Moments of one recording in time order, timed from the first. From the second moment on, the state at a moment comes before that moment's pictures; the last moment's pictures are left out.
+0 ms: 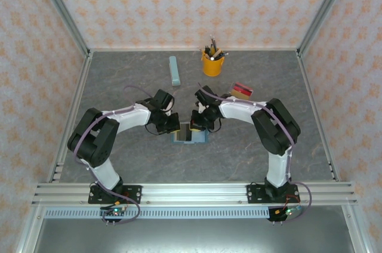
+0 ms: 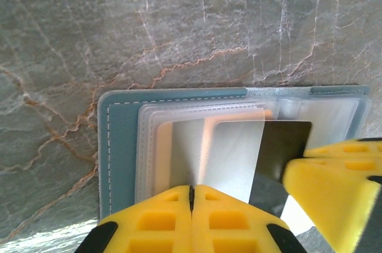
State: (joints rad) left arm -0.45 1.71 0.93 -0.43 0.36 -0.75; right arm 0.65 1.87 1.16 -0.49 -0.44 0.75
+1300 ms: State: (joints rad) left arm -0.33 1.38 0.76 0.21 0.84 -1.04; right arm 0.48 1.49 0.99 -0.06 -0.87 0.81
